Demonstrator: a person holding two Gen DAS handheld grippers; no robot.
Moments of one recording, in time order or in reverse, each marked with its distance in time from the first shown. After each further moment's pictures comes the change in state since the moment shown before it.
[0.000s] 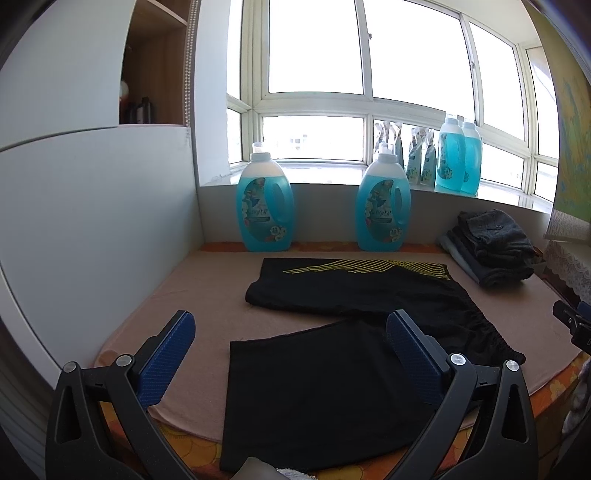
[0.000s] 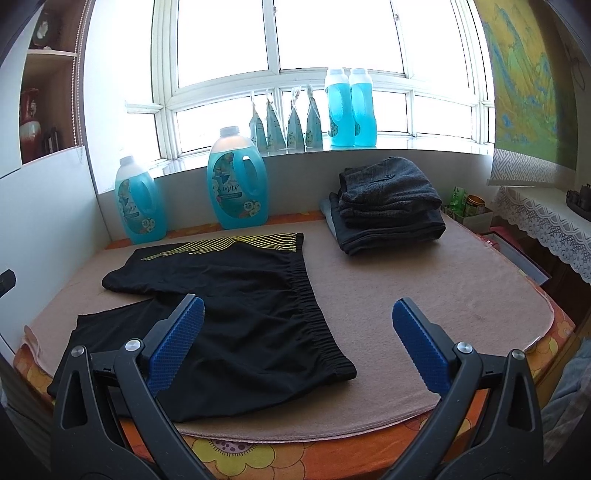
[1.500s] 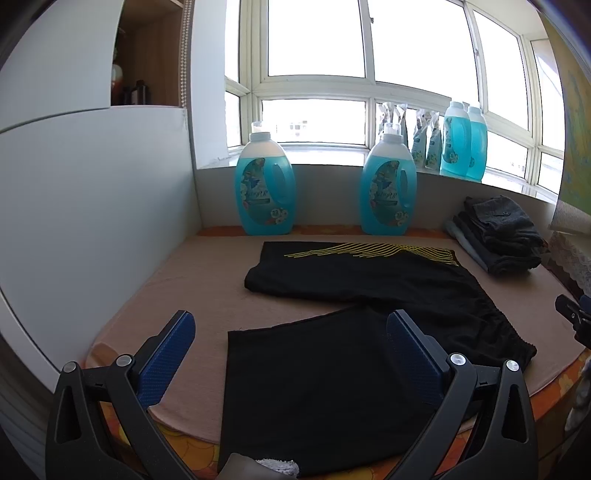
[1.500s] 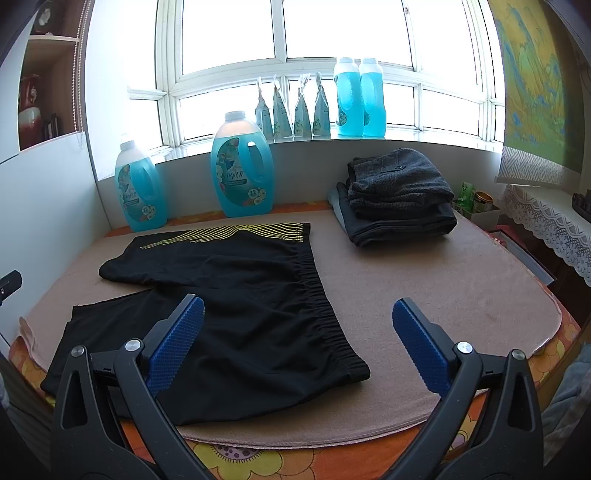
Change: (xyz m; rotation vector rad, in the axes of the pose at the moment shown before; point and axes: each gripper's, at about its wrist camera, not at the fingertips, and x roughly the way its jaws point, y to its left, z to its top) left arm 0.026 0.008 -0.005 0.003 0.064 -0.003; right arm 0.021 0.015 -0.002 -0.021 0.039 0.004
